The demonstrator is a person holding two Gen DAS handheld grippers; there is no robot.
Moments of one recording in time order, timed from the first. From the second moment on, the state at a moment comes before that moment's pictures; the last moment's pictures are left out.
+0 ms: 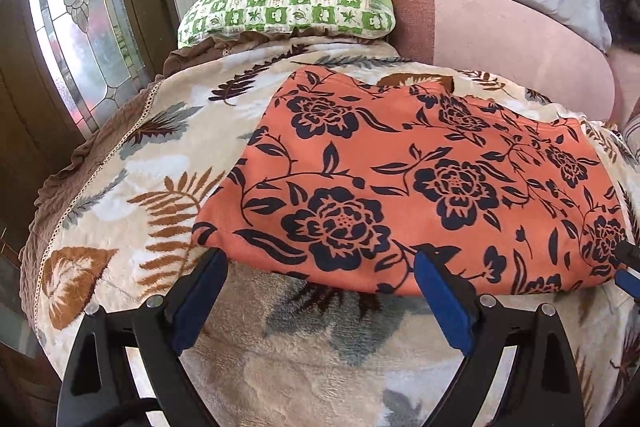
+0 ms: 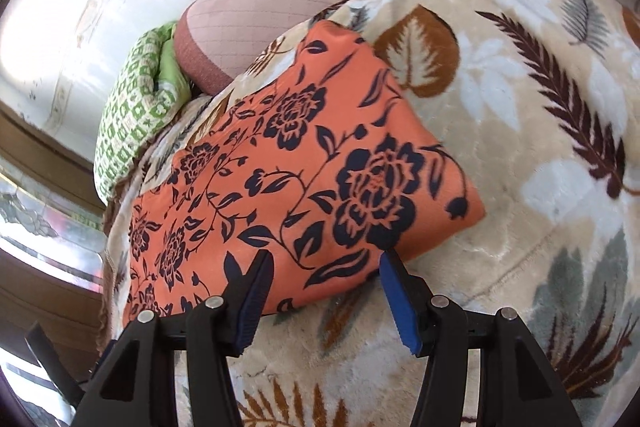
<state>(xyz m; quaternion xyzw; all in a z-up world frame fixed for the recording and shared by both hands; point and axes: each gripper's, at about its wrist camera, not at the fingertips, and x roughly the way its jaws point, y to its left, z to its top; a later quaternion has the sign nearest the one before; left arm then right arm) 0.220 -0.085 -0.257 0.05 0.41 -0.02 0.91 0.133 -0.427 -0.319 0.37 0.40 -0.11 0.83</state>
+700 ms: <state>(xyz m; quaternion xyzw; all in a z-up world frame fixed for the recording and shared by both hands) 0.235 -0.083 -0.269 0.03 0.44 -0.05 0.89 0.134 -0.441 -0.323 0.41 0.39 -0.11 0.82</state>
